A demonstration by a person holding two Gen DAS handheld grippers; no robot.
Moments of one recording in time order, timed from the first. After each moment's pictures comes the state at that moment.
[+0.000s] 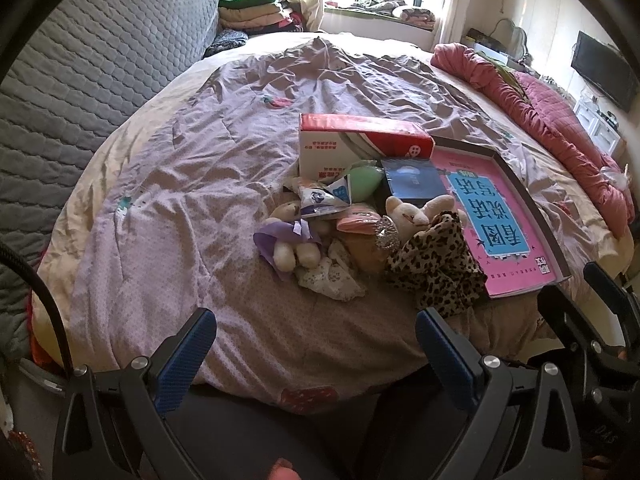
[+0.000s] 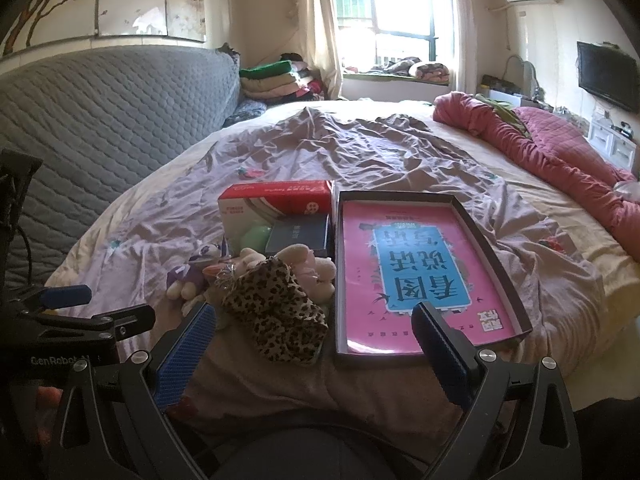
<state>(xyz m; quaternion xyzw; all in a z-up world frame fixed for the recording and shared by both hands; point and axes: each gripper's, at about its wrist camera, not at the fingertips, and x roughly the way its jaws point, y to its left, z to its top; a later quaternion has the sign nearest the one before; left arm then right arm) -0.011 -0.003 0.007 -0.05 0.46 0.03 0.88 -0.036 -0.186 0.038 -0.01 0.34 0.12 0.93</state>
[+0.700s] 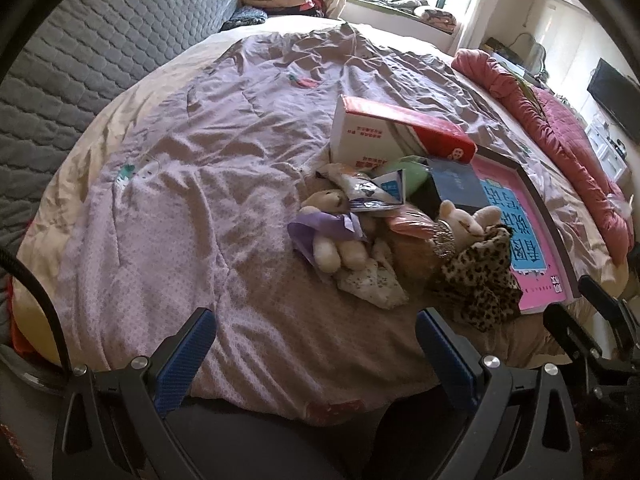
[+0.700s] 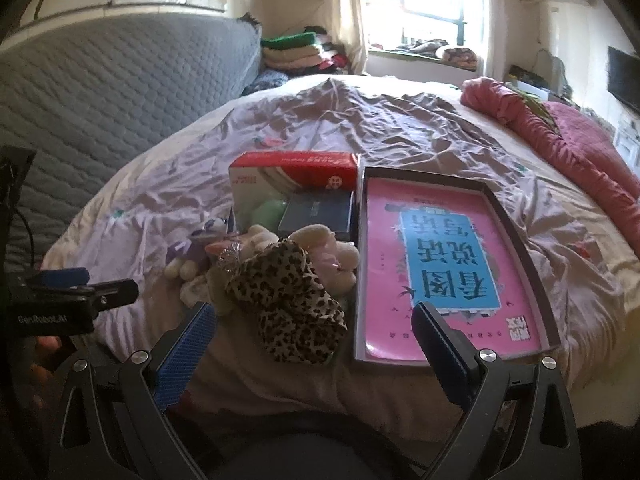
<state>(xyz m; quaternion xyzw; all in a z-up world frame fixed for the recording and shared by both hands) 0.009 0.045 -0.022 -0.10 0.48 0.04 0.87 0.002 -0.166 0.010 -0.05 0.39 0.17 0.91</state>
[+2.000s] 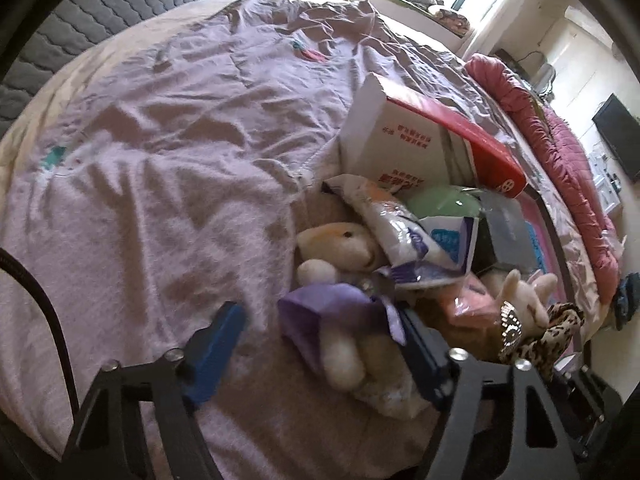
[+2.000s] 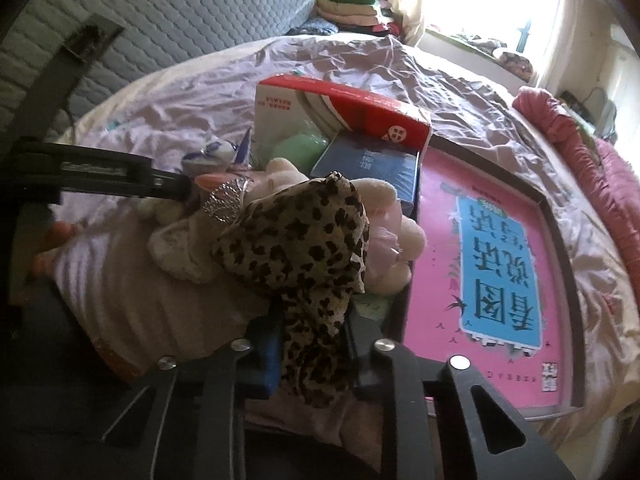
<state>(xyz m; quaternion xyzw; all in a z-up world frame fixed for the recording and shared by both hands) 0.100 0.075 -0.084 -0.19 0.51 0.01 0.84 0.044 -0.128 -0.050 -0.15 0.43 0.22 0.86</state>
